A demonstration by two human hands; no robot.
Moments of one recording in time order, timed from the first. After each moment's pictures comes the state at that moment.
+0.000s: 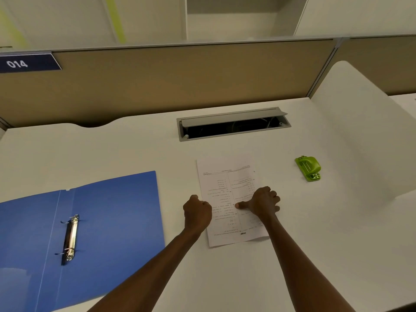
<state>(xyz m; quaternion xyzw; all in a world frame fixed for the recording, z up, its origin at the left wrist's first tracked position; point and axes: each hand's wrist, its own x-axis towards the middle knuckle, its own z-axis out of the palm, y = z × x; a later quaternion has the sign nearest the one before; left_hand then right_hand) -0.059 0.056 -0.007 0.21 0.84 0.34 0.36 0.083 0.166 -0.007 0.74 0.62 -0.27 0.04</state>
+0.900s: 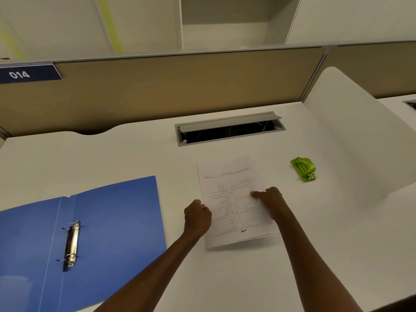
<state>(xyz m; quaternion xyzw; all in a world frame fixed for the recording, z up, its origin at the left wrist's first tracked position) -0.059 0.045 0.001 0.31 0.84 0.31 0.33 0.119 0.186 -0.006 0.66 0.50 -0.53 -0.20</state>
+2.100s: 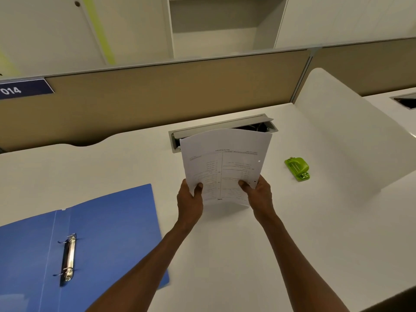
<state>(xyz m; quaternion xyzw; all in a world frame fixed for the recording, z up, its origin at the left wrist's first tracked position) -0.077 0.070 0.025 0.32 0.68 0.59 0.30 0.090 0.160 0.016 0.49 0.54 -0.54 -0.42</state>
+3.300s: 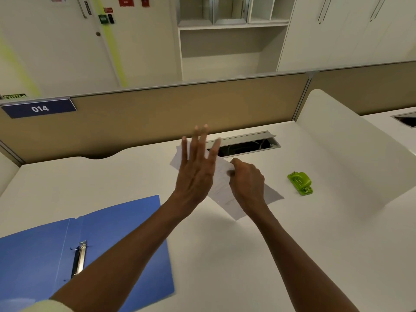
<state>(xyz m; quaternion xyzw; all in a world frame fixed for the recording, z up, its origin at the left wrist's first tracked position) -0.102 0.097 0.142 0.67 0.66 0.24 -0.26 0.033 0.147 0.118 0.51 0.80 -0.09 -0.30</state>
